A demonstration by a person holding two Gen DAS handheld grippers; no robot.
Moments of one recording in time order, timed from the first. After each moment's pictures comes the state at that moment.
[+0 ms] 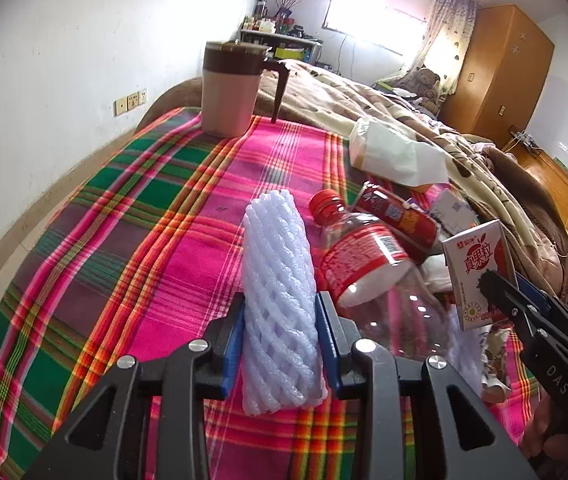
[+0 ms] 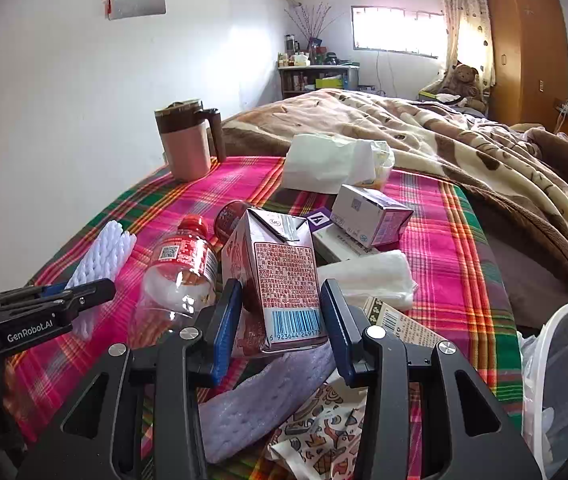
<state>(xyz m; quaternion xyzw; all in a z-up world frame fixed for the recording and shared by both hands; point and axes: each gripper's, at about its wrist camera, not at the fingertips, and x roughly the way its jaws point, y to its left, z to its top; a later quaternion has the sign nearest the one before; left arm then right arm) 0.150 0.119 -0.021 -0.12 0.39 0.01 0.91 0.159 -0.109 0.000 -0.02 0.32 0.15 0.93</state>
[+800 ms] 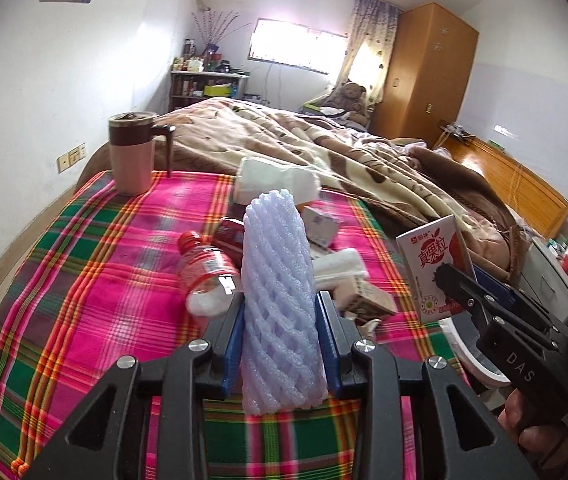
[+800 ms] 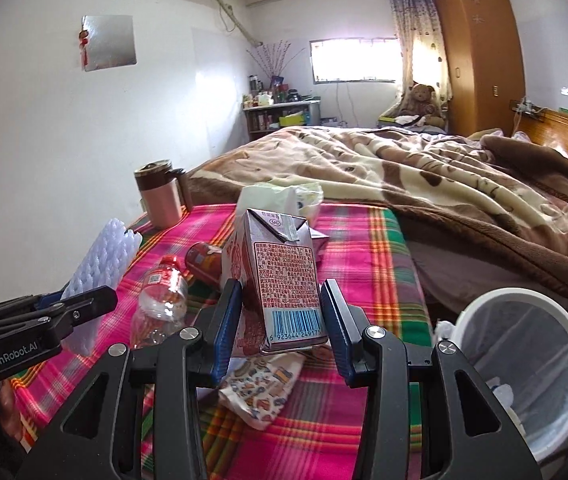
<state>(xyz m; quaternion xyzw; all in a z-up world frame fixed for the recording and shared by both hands) 0.109 0.030 0.038 -0.08 0.32 -0.10 0.94 0.109 -0.182 0.039 0.02 0.26 0.09 0.96</state>
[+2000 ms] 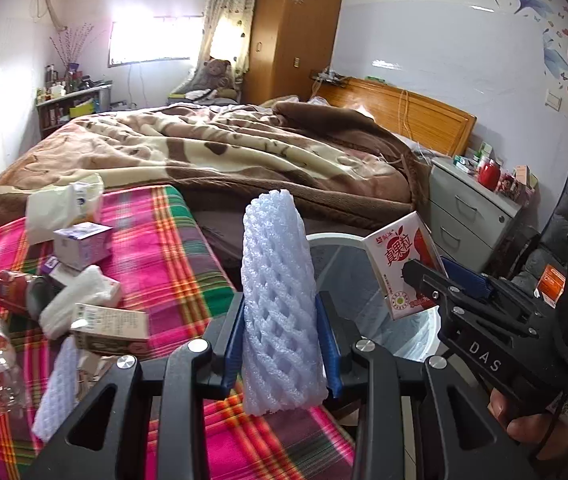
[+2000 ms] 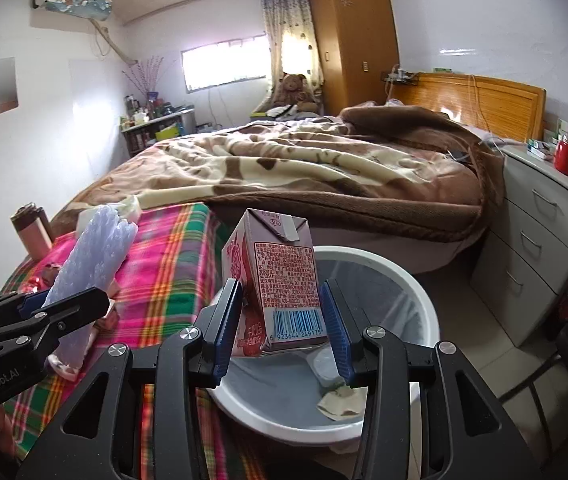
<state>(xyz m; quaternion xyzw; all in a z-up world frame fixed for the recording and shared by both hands) 0.118 -0.184 0.039 0.02 0.32 -0.30 0.90 0.079 -0.326 0.024 0.07 0.27 -0.11 0.95</state>
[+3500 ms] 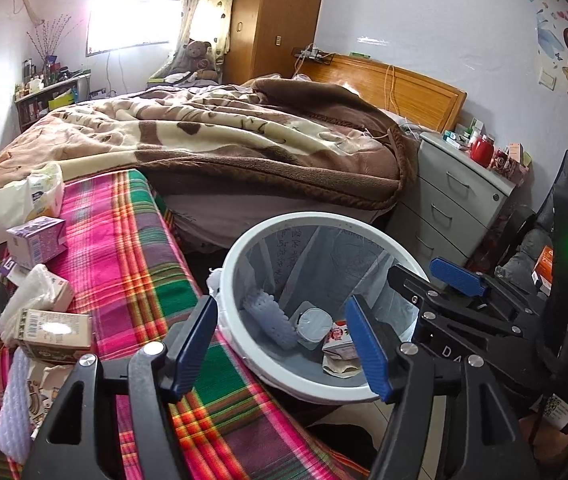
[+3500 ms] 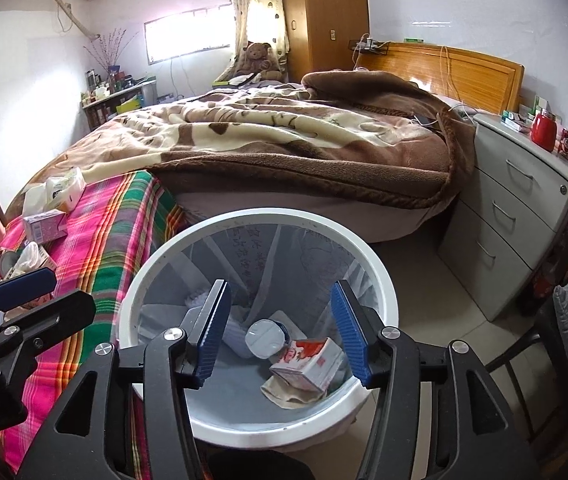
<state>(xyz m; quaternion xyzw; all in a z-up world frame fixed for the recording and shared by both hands) 0.125 -0.220 0.022 0.04 0.35 -0.32 0.88 0.080 -0.356 0.006 0.07 0.32 -0.15 0.93</state>
